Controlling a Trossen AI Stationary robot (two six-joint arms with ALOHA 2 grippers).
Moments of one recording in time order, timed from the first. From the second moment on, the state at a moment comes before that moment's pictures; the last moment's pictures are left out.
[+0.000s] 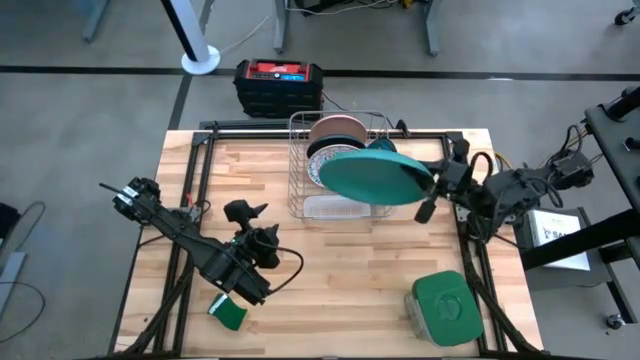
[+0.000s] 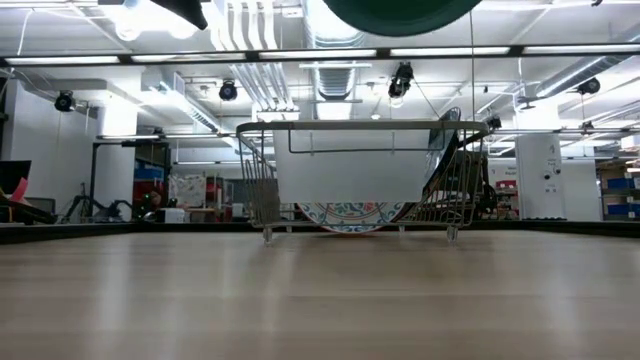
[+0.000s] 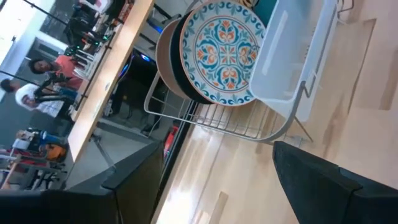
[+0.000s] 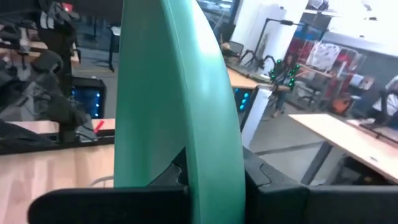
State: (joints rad) left arm -0.60 1.66 1.51 -1.57 -1.11 -0.89; right arm 0.42 0.96 1.12 -0.25 0.94 -0.20
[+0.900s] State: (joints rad) left arm -0.60 1.66 1.51 -1.57 -1.14 -0.90; right arm -0.02 1.22 1.07 -0.18 0.60 -0.40
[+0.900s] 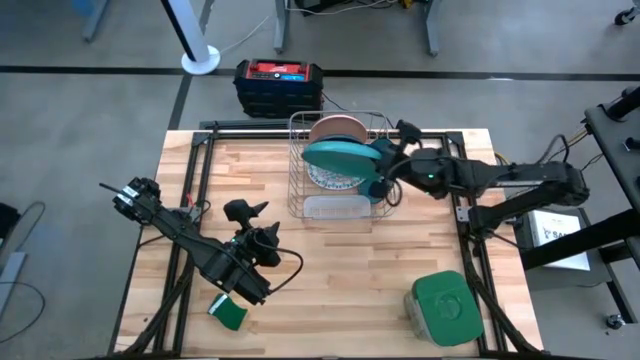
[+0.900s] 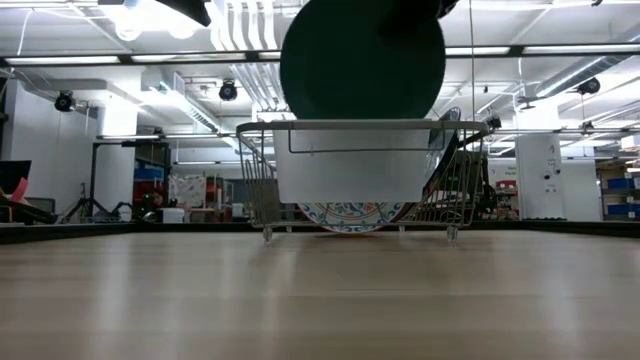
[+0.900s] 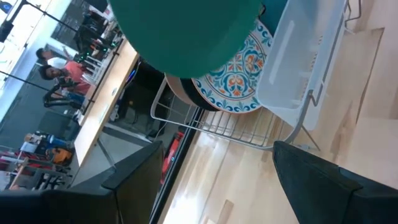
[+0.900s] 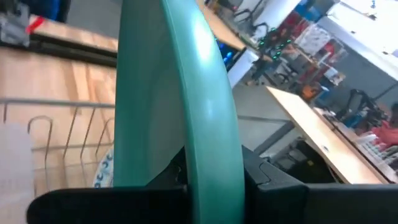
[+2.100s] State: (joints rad) left arm -0.60 1.66 1.51 -1.57 -1.14 -0.91; right arm -0.07 1.47 1.07 -0.22 0.49 -0.35
